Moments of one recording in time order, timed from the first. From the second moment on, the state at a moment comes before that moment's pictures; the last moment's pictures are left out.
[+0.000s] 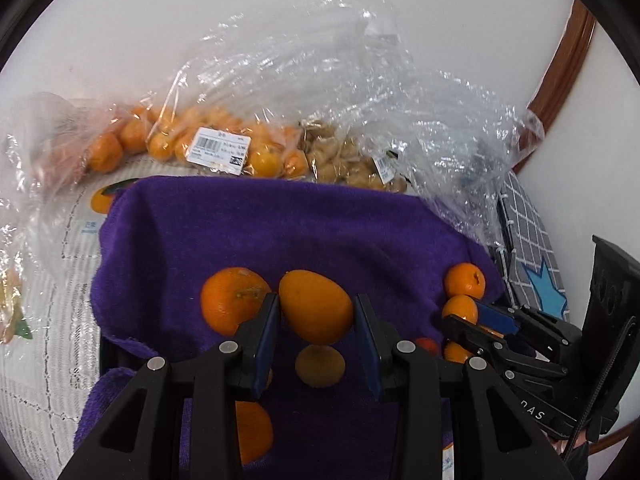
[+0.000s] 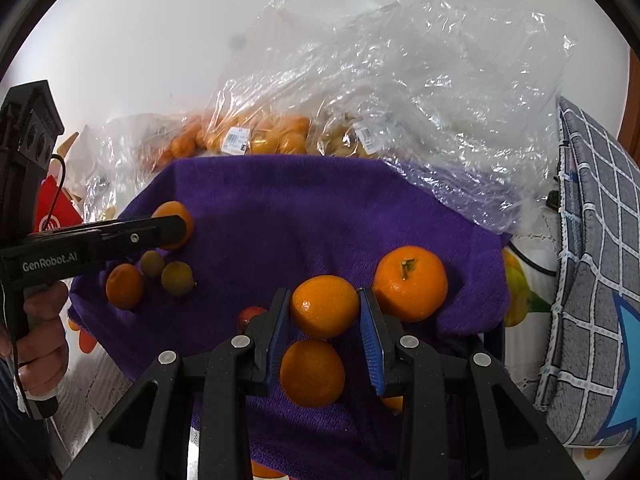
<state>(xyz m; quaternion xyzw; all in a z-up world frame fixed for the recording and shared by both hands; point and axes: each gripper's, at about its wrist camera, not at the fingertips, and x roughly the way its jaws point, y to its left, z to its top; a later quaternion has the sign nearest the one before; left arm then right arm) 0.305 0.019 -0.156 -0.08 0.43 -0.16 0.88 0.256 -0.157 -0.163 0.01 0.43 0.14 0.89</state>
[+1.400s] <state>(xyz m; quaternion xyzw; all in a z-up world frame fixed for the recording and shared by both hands) 0.158 0.046 -0.089 -0.06 0.37 -0.06 0.92 0.121 -0.175 -0.059 0.03 0.39 0.06 0.92</state>
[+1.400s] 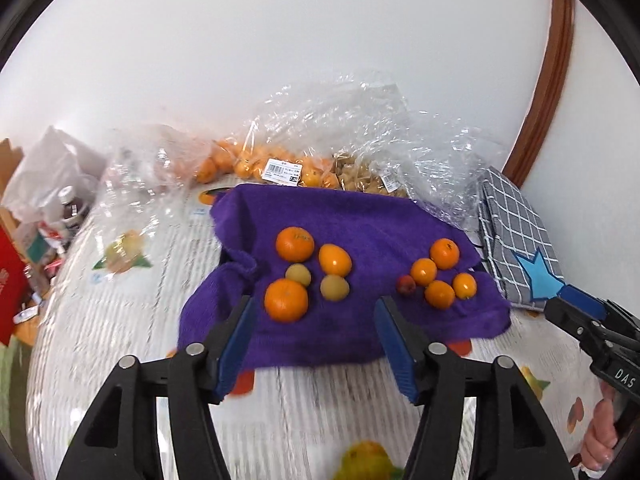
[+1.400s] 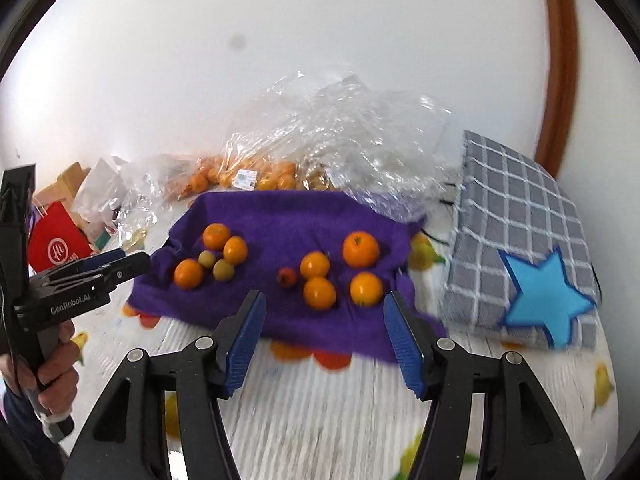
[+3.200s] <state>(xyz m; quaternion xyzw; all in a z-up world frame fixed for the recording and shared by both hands) 0.022 0.041 -0.037 -0.05 0.31 -0.03 0.95 -0.030 -0.197 -0.003 0.03 0.32 0.00 0.95</state>
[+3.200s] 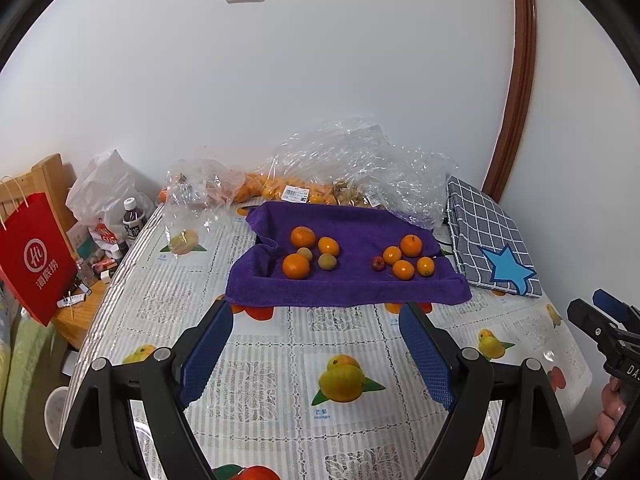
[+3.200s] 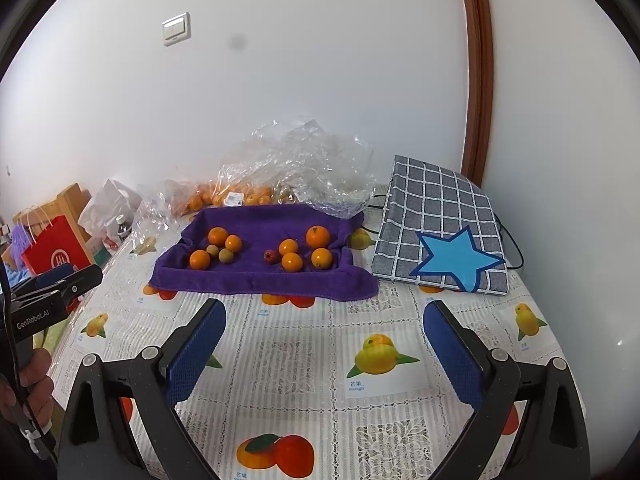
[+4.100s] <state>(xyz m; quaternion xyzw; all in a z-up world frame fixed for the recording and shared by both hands) 0.021 0.044 -0.036 -0.05 0.31 -0.03 0.95 -0.029 -0.196 -0.002 0.02 0.32 0.00 0.95</state>
